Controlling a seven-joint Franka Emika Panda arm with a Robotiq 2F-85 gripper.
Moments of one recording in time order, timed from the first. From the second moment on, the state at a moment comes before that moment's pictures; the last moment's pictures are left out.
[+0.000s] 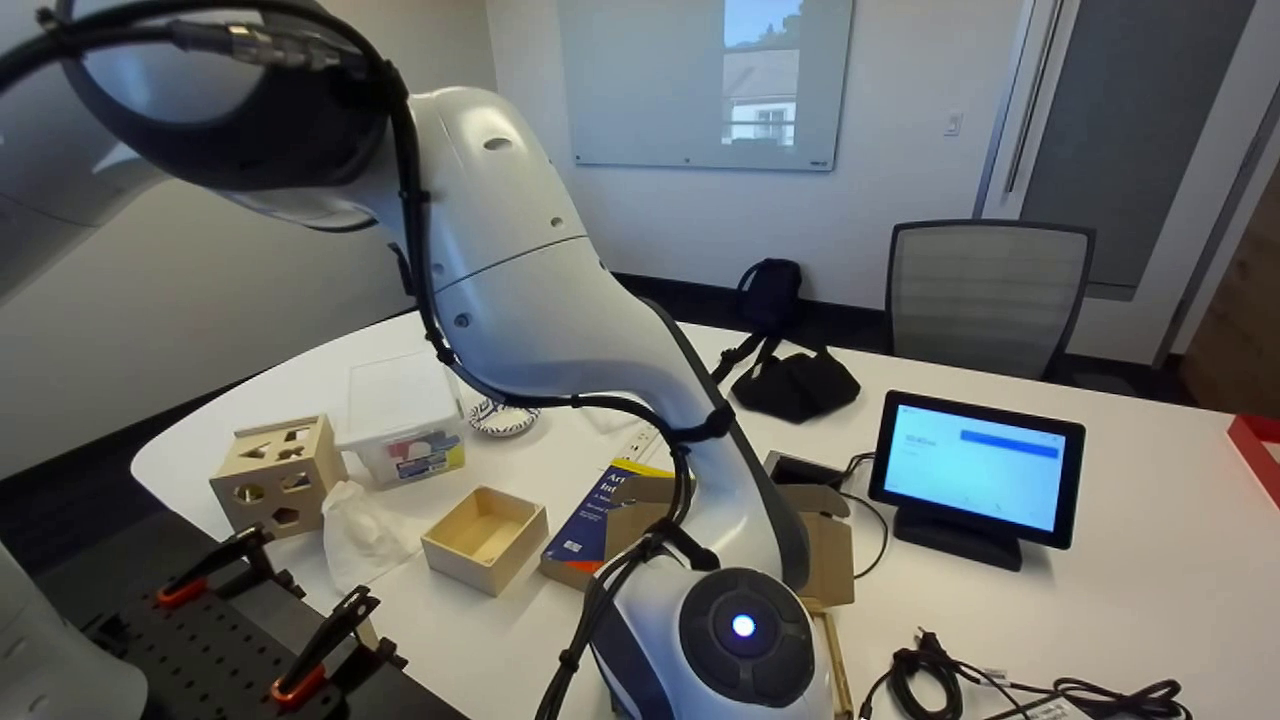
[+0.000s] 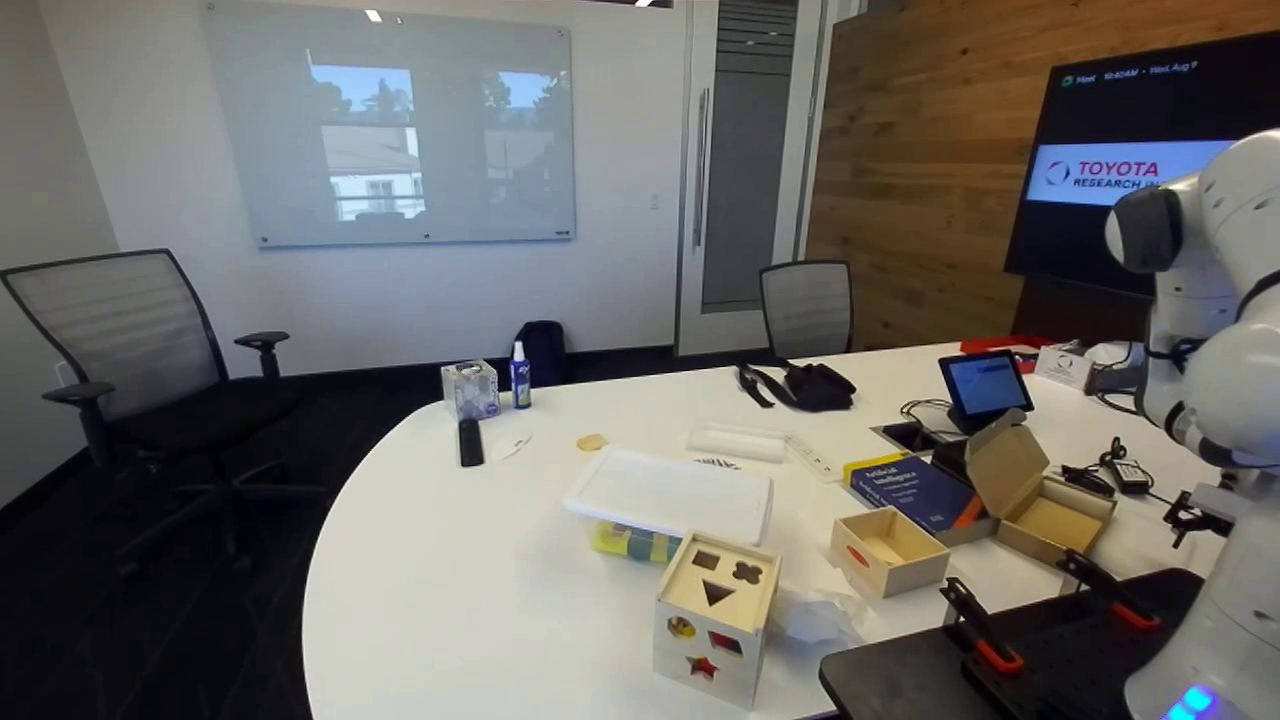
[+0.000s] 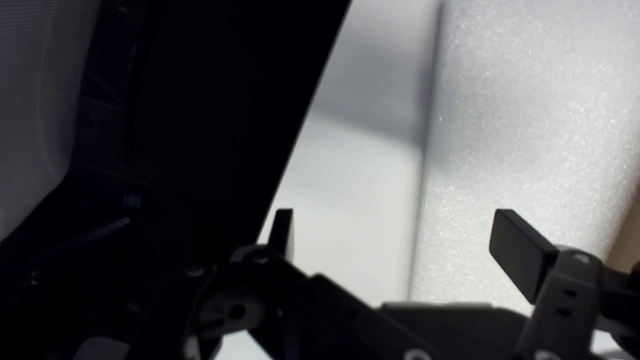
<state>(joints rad) -0.59 0.99 -0.48 -1.91 1.24 2.77 -0.80</state>
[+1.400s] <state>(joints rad) -0.90 0.95 -0.18 -1.88 1.07 2.80 -0.79</state>
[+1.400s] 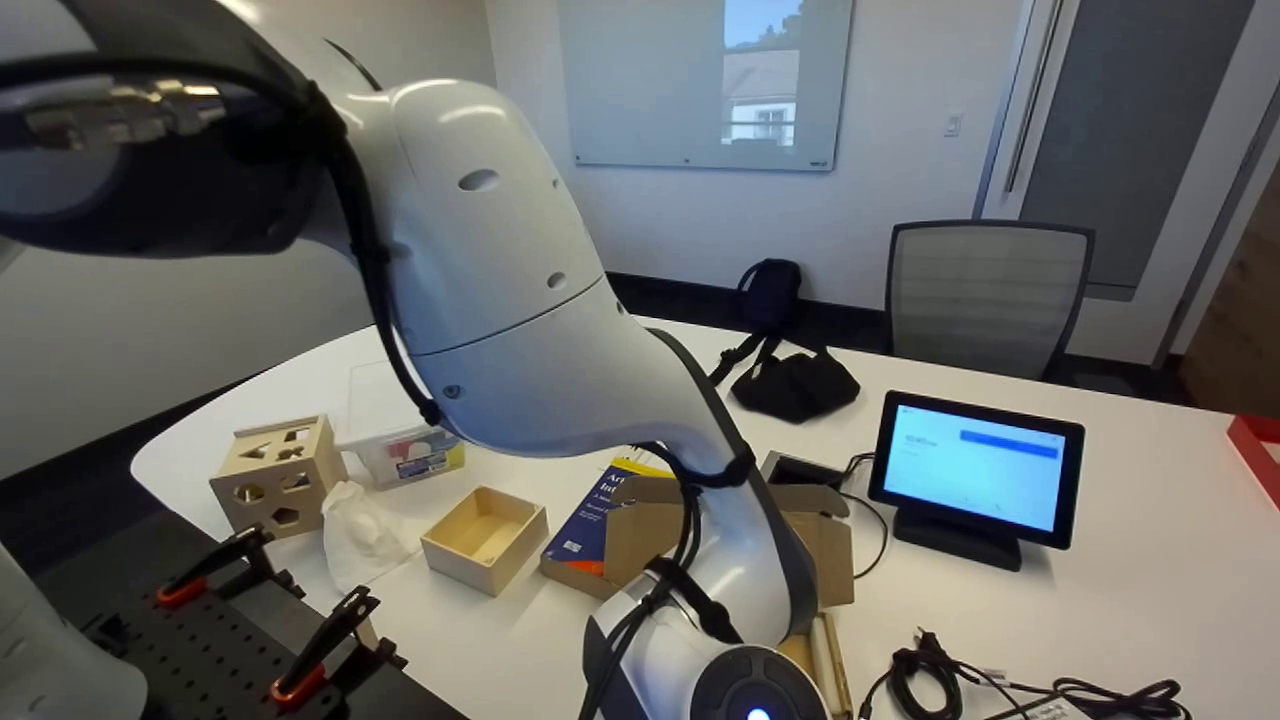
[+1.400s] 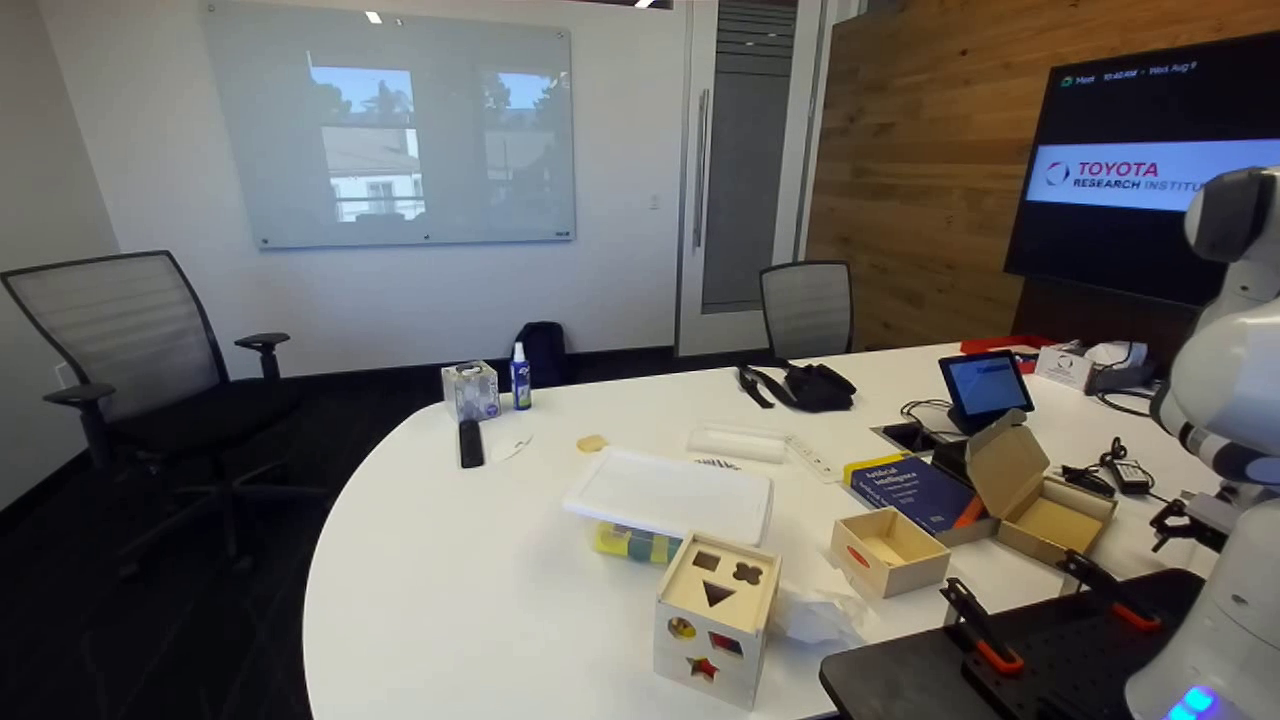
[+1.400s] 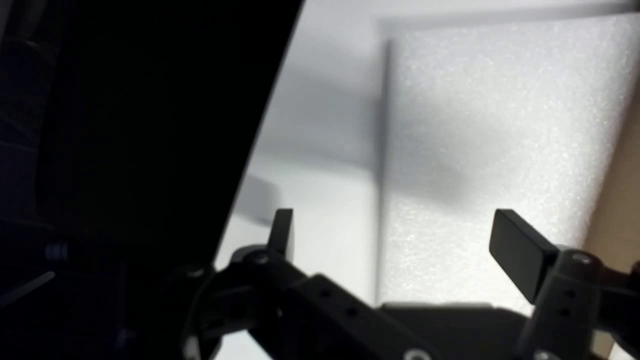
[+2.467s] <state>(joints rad) -0.94 0.97 -0.12 -1.87 1.06 2.82 -0.79</state>
